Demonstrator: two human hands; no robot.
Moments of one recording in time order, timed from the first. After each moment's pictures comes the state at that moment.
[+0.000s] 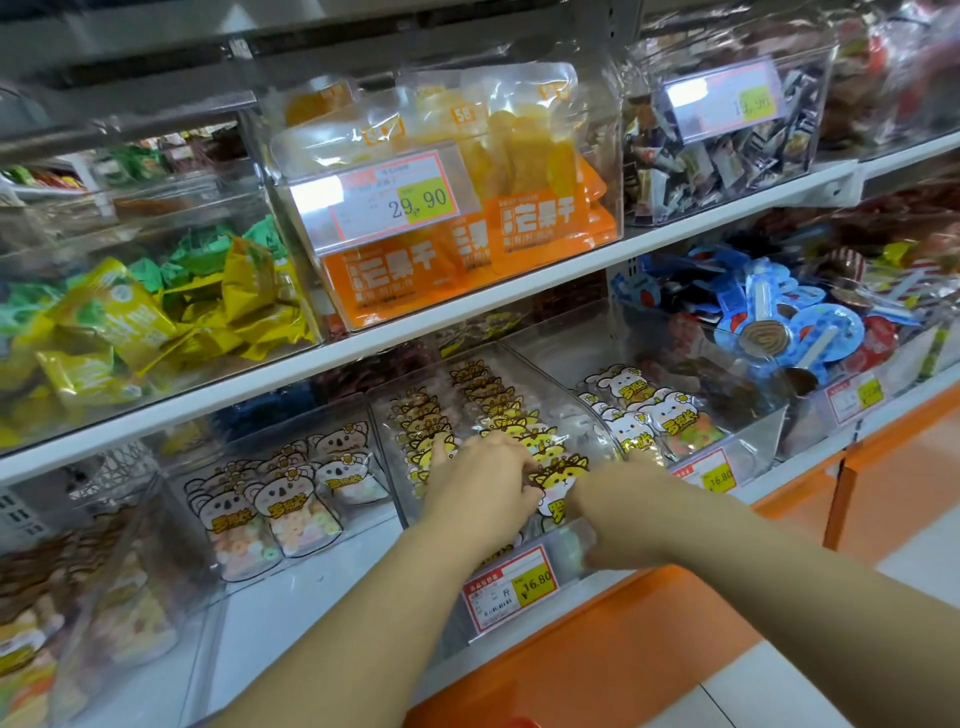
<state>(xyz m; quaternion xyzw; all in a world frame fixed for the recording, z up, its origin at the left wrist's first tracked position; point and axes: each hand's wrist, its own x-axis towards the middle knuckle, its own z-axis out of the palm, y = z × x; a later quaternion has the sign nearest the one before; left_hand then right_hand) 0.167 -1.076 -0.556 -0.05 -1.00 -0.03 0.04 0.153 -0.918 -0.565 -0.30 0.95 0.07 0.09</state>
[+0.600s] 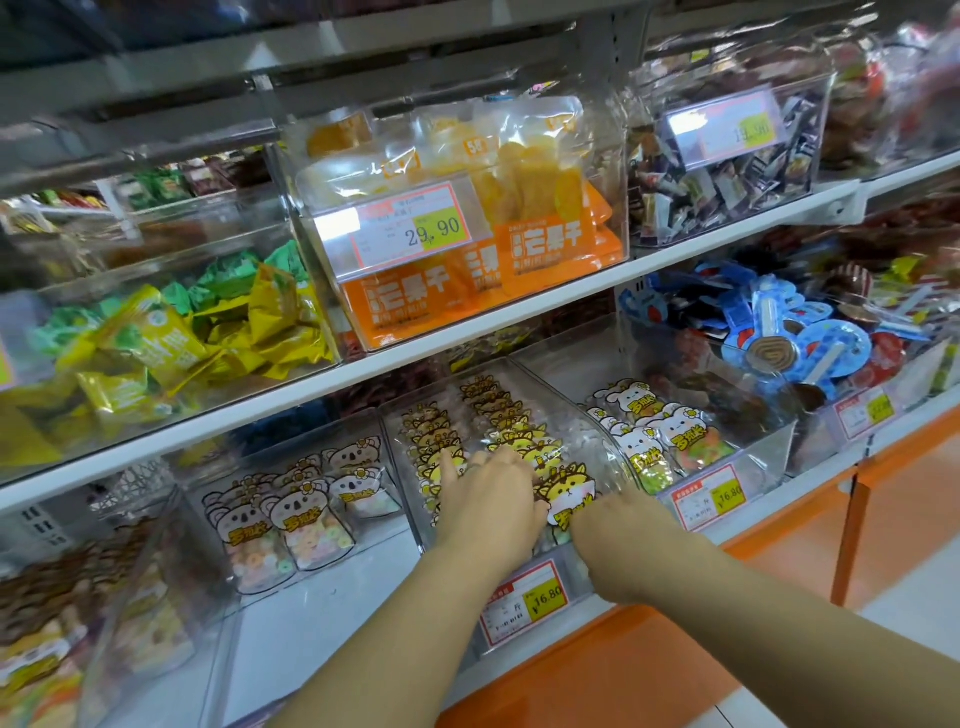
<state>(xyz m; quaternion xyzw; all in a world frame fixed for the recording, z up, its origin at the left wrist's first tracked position) 0.169 -1.072 -0.563 -0.02 -1.00 0.03 0.06 0.161 -0.933 -0.584 -0.29 0.94 0.15 0.06</state>
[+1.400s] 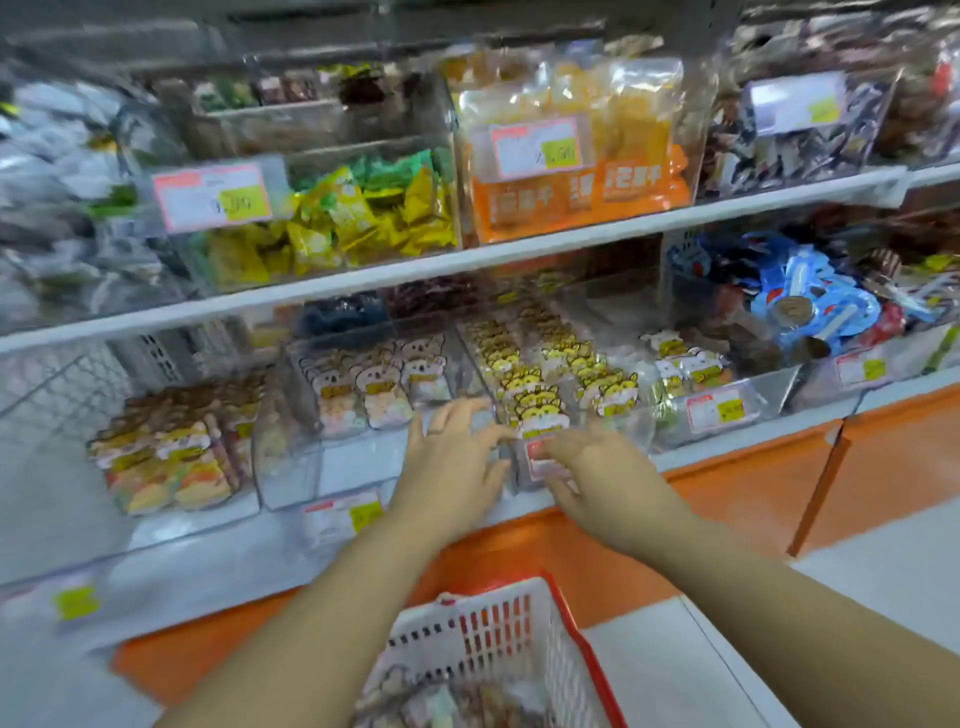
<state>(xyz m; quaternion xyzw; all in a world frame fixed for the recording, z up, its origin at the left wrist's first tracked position) 0.304 -1.139 -0.581 -0.01 -0.99 -0.07 0.12 0.262 -0.950 -0.592 -0.36 0.91 -0.17 -0.10</state>
